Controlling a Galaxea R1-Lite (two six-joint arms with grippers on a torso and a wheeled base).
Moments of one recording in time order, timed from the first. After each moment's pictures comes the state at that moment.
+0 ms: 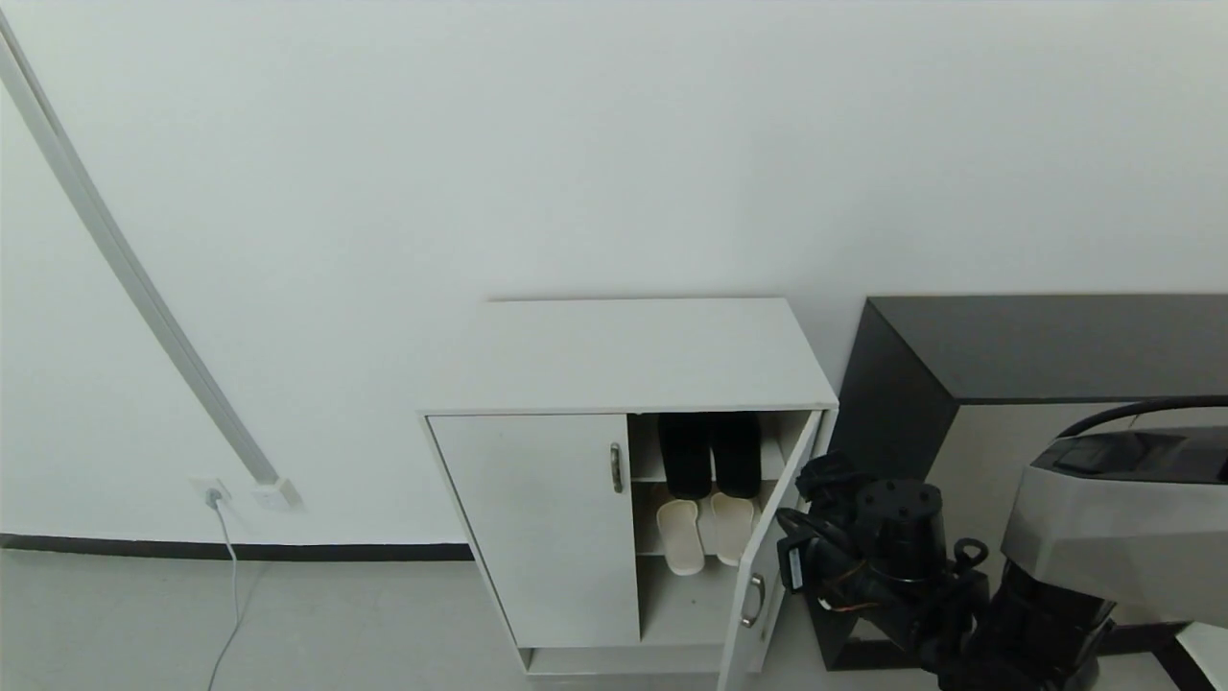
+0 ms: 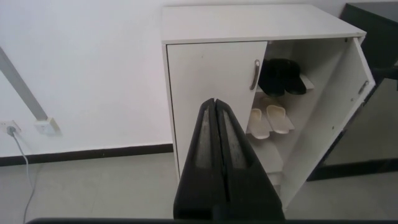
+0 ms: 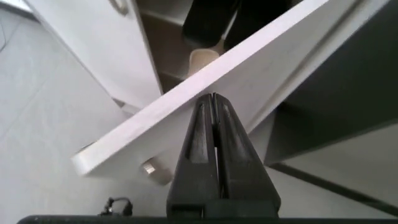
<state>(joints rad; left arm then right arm) 0.00 0.00 0.00 0.01 -0.06 0.00 0.60 2.22 -0.57 -1.33 -0.22 0.04</state>
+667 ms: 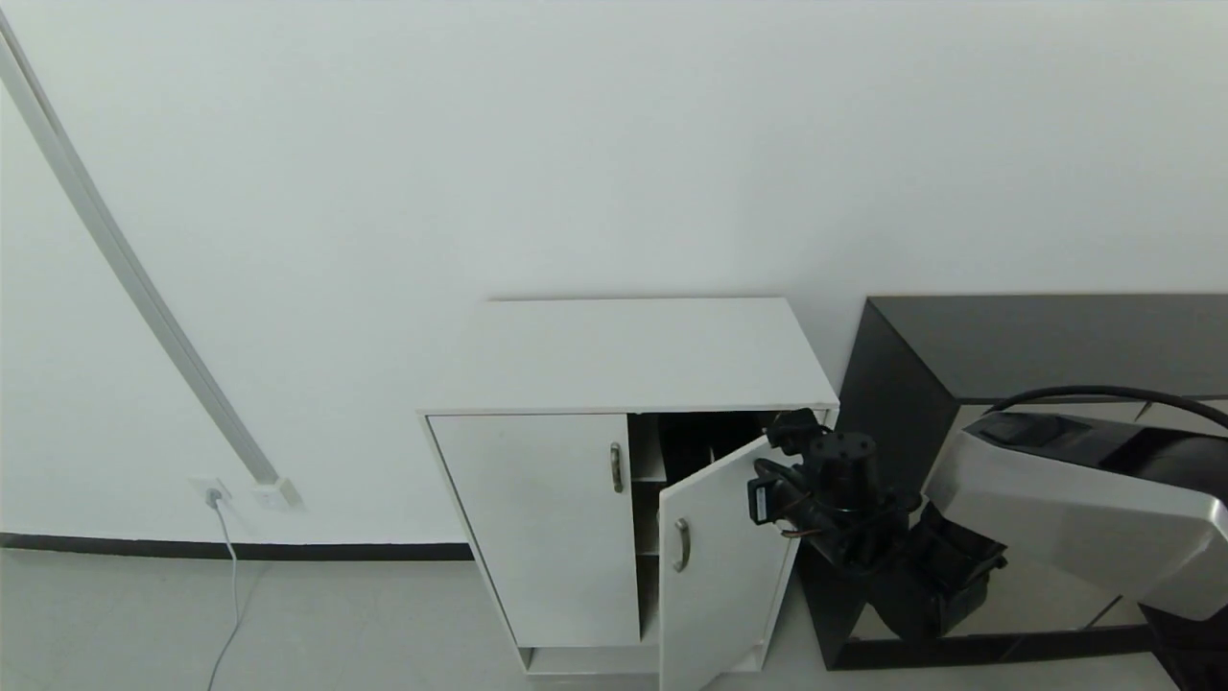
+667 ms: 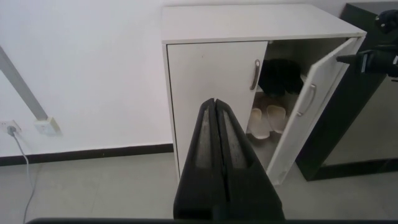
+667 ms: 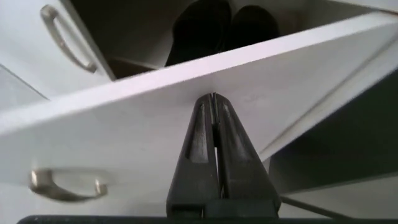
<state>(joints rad) 0.00 0.00 0.00 0.01 -0.06 0.00 0.52 2.39 -0.97 -1.17 -0.22 0.04</state>
